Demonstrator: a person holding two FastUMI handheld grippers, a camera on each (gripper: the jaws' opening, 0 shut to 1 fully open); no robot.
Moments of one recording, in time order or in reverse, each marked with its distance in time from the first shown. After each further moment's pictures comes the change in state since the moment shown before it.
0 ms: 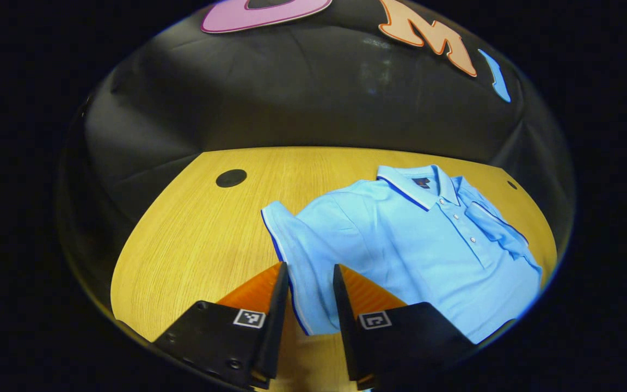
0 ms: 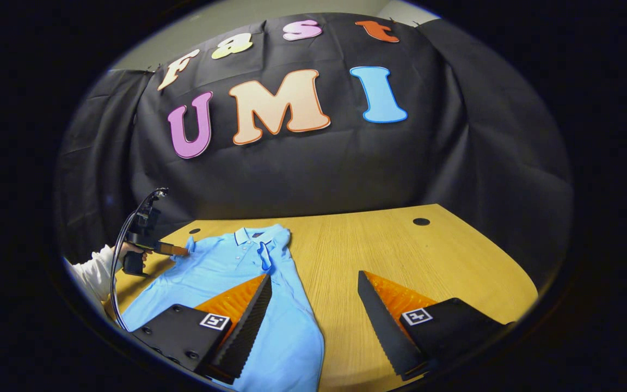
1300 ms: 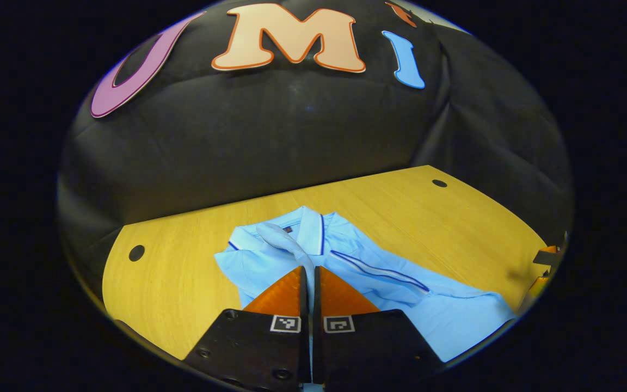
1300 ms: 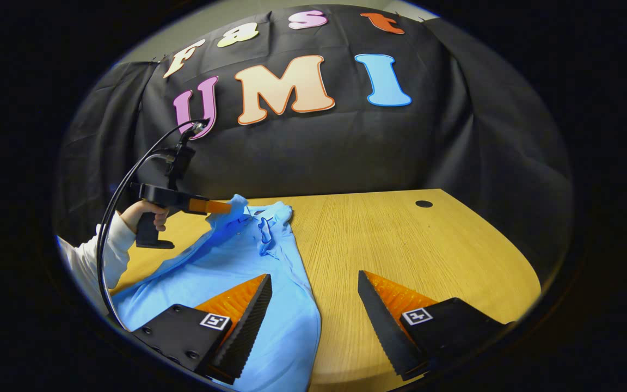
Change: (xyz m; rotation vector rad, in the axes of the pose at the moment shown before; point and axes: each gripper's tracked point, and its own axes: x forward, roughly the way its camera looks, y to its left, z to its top) left arm -0.011 -0.229 0.059 0.232 -0.136 -0.240; right arm -0.007 -0.001 -0.039 -0.057 0.070 0.028
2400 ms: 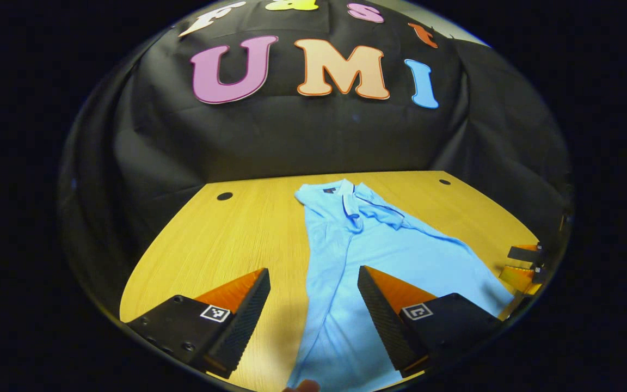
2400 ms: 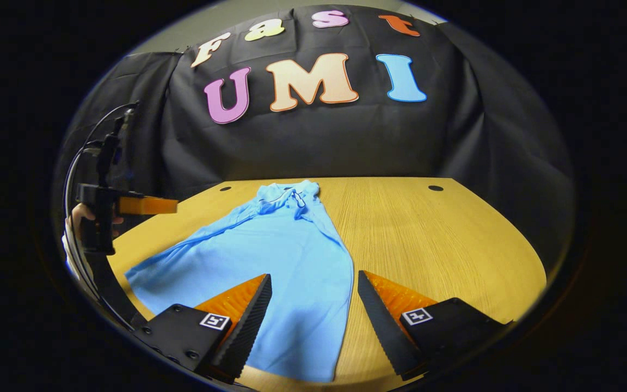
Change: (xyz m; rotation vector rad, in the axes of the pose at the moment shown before) left arm -0.266 0.007 -0.132 -0.140 -0.041 0.263; right arm -0.077 0.038 -0.063 -0.036 0.051 0.077
